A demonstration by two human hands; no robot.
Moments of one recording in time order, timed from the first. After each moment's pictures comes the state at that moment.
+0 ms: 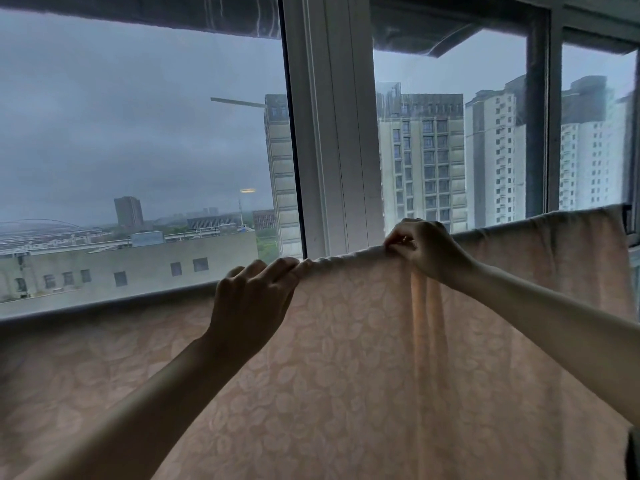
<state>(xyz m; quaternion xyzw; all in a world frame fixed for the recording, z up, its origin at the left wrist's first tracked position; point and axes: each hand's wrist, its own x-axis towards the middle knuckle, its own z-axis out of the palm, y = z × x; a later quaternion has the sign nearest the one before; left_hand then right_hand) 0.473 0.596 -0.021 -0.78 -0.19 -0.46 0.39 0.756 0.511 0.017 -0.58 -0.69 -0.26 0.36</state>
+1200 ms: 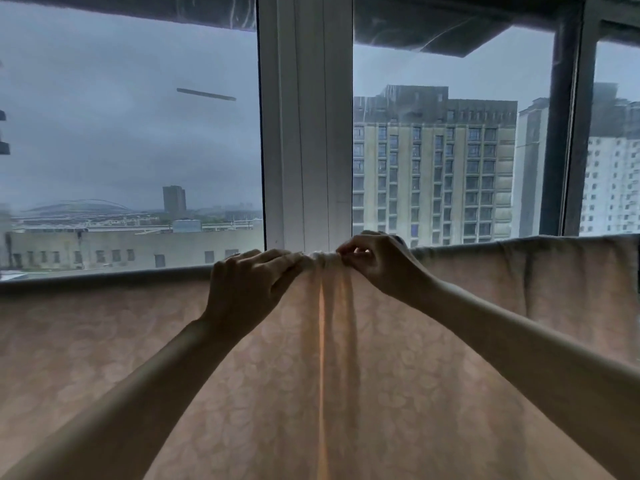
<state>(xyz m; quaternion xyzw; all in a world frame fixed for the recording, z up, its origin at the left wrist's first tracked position) 0.636 0.583 -0.016 -0.77 -0.21 -0.50 0.32 0.865 0.523 0.011 -0.48 -0.75 -0.19 0.41</state>
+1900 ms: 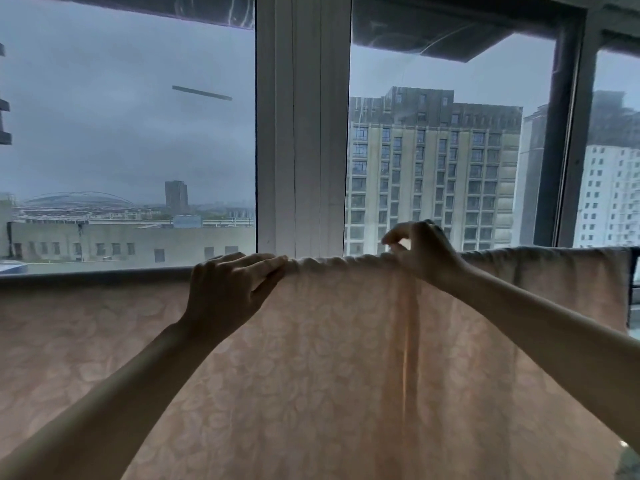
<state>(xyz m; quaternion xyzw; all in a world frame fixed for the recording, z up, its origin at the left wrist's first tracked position) 0.641 0.572 -0.015 -0.76 -0.23 -0.51 0.33 0.935 0.513 0.036 -0.60 -0.67 -0.22 0.38</state>
